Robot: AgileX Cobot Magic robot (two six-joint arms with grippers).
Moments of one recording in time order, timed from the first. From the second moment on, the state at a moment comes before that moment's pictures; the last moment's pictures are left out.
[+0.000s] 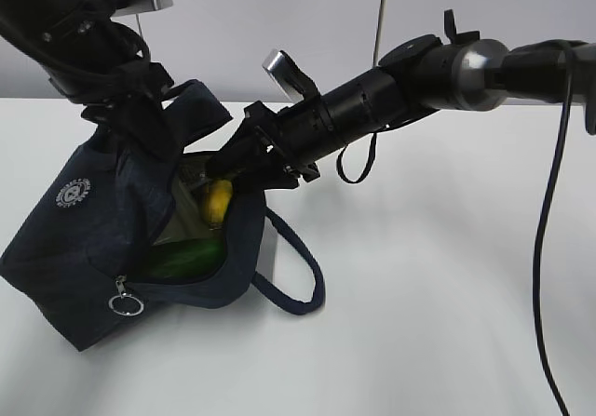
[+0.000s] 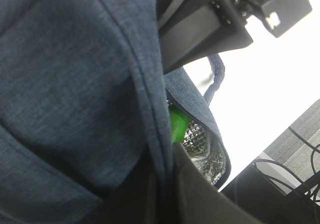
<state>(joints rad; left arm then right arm) -0.33 1.80 -1.54 -0.43 1.19 0.36 0.31 2.38 -1.85 1.23 1.16 -0.69</state>
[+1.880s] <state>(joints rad) -0.33 1.80 -1.54 -0.42 1.20 0.37 0.27 2.40 -1.59 1.45 1.16 -0.91</state>
